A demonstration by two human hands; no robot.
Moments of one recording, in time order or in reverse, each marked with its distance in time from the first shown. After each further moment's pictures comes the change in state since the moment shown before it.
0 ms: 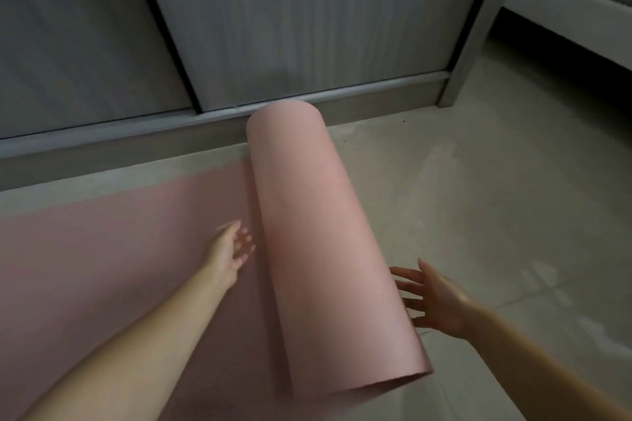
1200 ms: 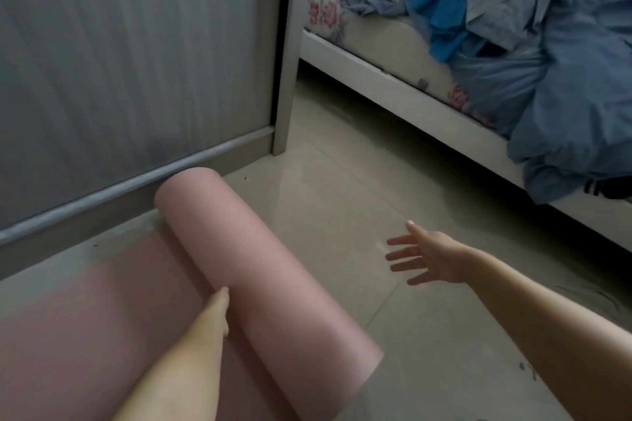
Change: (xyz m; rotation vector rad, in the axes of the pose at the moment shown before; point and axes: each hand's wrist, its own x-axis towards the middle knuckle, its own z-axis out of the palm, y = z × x) left_hand 0.007 -0.032 0.245 0.473 -0.208 -0.363; right_hand -0.170 -0.167 -0.155 -0.128 0.432 -0.052
